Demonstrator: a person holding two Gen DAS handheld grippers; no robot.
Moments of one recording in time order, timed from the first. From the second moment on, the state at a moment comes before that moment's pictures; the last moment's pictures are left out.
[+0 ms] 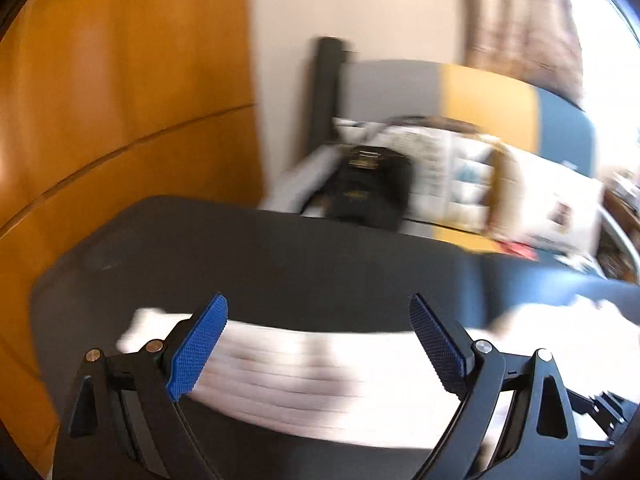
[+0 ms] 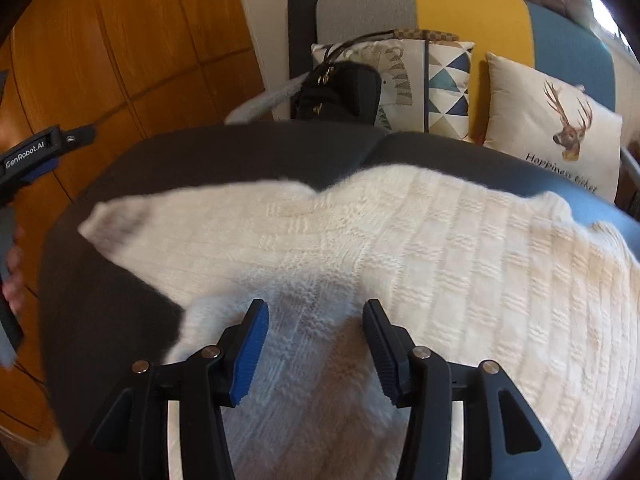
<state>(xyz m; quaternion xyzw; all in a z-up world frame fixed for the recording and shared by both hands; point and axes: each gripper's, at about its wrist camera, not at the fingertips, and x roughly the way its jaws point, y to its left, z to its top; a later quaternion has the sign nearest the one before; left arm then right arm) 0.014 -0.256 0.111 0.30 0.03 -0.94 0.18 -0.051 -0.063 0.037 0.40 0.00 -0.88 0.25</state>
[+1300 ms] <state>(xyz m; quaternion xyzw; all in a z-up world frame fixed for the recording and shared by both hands) -0.159 -0.112 0.000 0.43 0.04 -0.89 0.13 -0.124 0.144 0.029 0.40 0.00 -0.91 0.08</state>
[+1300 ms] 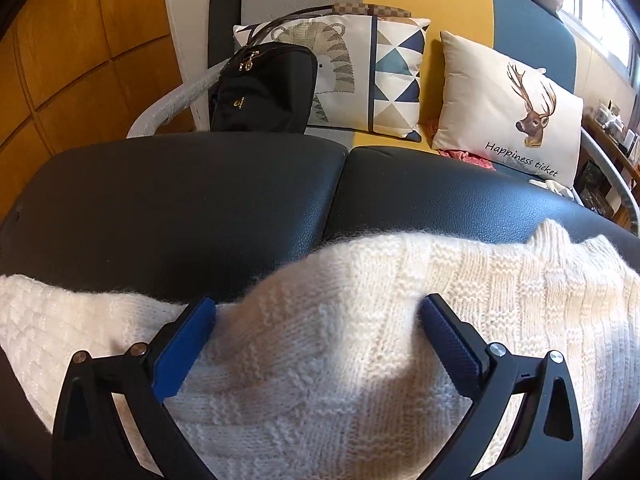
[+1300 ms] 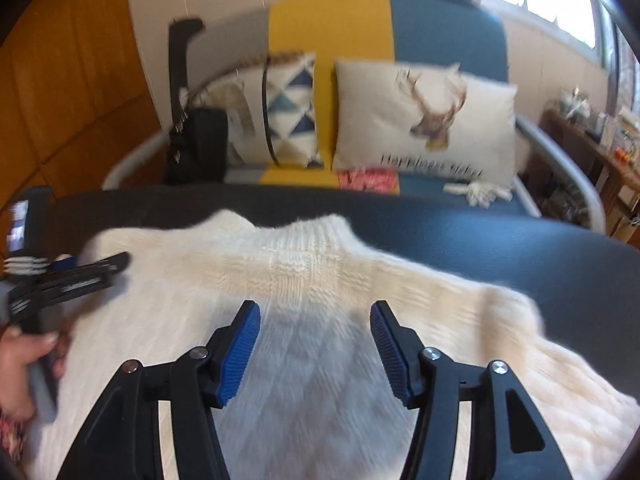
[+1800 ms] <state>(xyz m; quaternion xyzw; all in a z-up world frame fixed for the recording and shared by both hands) -0.155 -0.110 0.010 0.47 0.03 -0.88 0.08 -0.074 0.260 0.035 0.41 -0.11 -0.90 -0.06</state>
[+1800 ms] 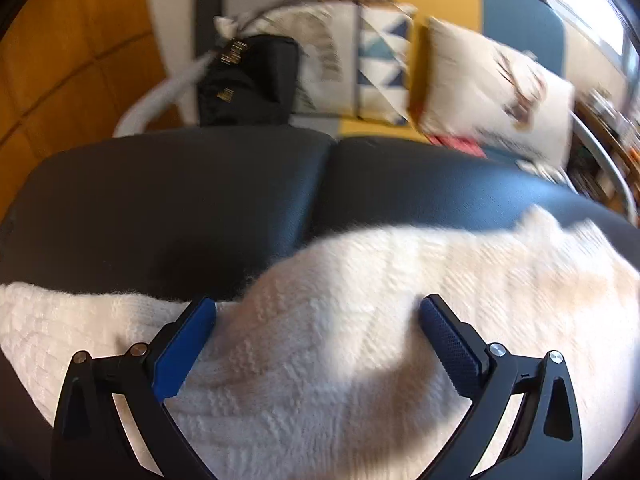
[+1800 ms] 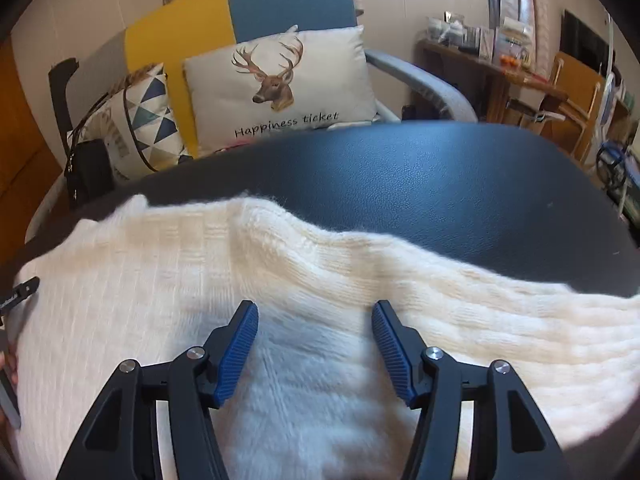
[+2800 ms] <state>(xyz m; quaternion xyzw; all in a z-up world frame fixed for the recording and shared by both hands) -0.010 -0.100 0.013 0.47 0.04 -0.88 0.02 0.027 0.154 0.014 0.45 0.00 -0.89 0.03</state>
